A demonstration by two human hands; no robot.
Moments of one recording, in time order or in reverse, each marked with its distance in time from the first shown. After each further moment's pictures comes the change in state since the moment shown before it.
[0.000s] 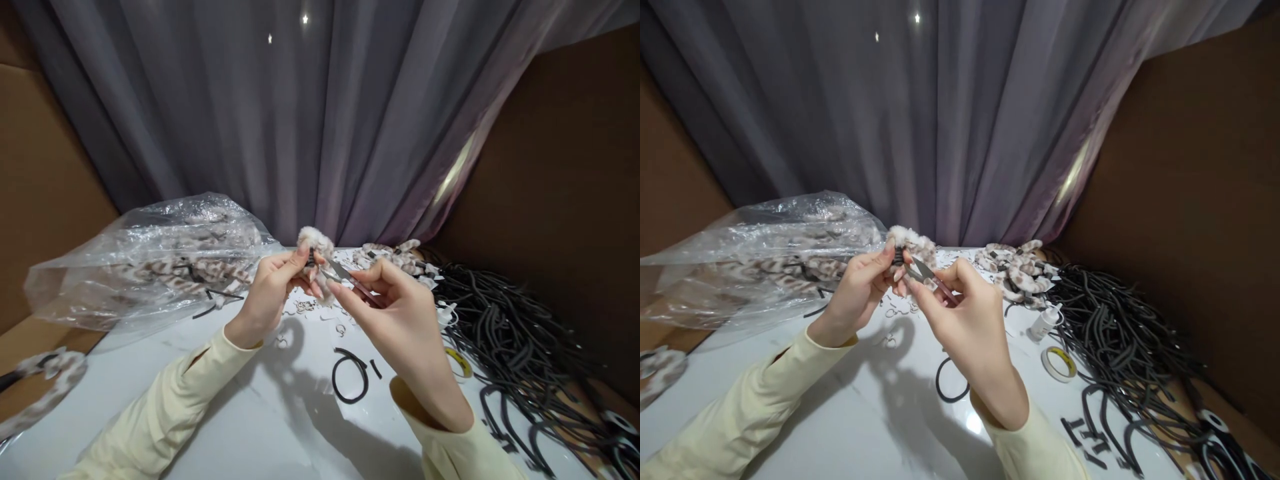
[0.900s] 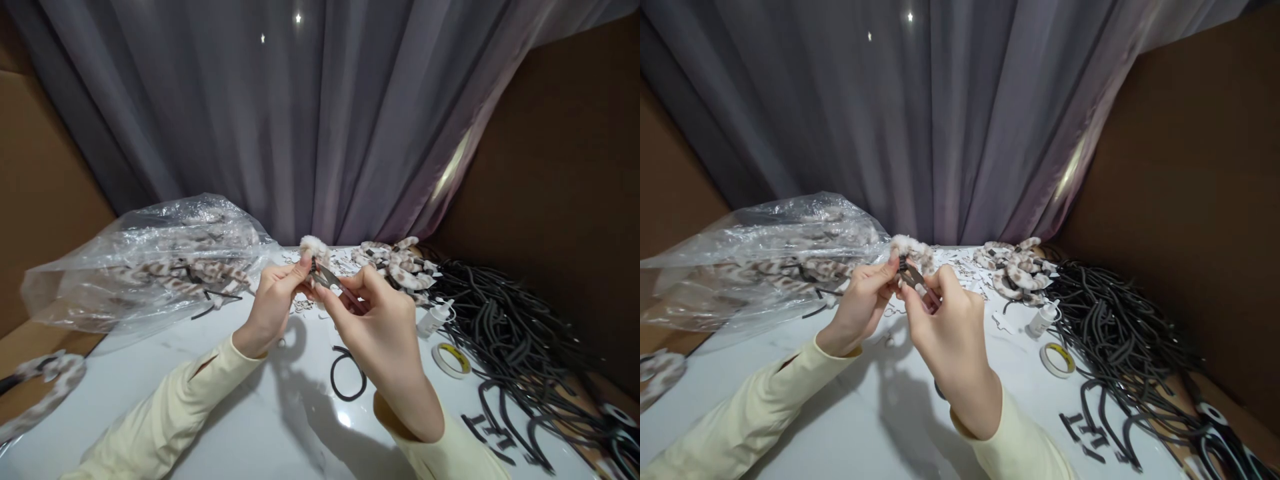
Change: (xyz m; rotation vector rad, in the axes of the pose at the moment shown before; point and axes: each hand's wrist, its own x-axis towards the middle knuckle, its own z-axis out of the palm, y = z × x) left_hand -0.007 -0.015 0.009 0.005 0.076 0.010; right_hand -0.013 0.002 0.014 -0.174 0.084 -0.130
